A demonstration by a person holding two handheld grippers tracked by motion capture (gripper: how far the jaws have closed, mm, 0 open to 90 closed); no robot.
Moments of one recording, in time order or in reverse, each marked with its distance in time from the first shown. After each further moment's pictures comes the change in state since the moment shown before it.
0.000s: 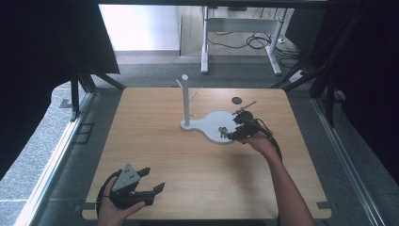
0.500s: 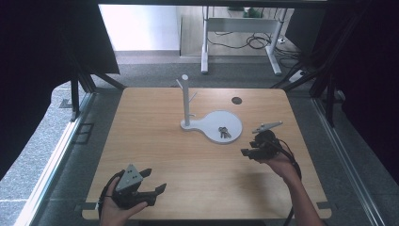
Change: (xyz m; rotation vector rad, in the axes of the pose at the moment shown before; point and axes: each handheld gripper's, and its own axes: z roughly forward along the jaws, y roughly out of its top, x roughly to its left) left arm -0.001 -0.001 0.005 0.018 0.000 0.004; right arm 0.009 -0.080 -0.048 -0.102 0.017 0.013
